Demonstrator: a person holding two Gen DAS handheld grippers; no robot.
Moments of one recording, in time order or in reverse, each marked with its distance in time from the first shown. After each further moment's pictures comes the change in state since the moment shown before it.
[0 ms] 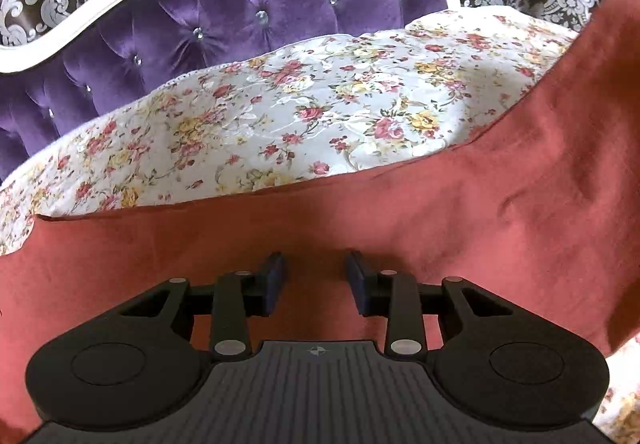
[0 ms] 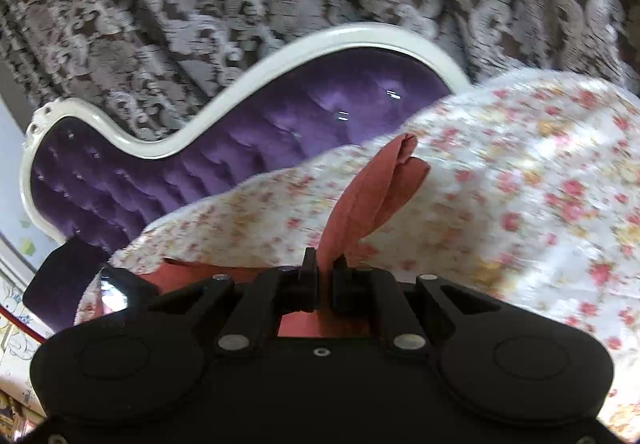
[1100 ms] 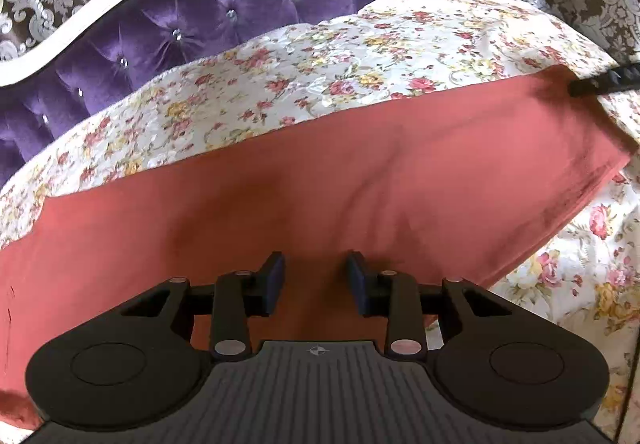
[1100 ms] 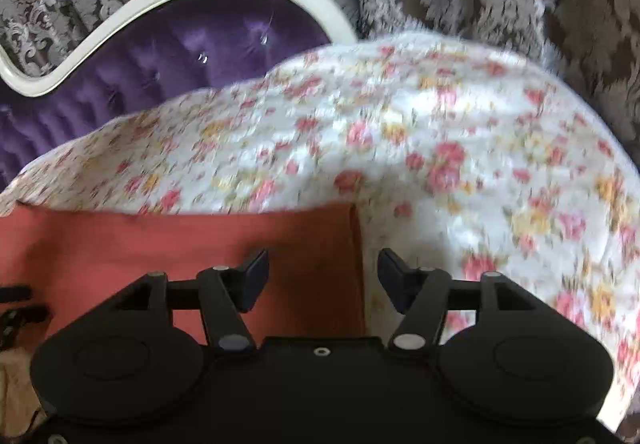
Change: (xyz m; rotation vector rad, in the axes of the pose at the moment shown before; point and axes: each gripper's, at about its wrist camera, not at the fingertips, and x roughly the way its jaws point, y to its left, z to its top) left arm -0.041 -0.008 -0.048 0.106 -0.001 -0.053; right arm 0.041 -0.113 -0.036 -0.091 0.116 -0.321
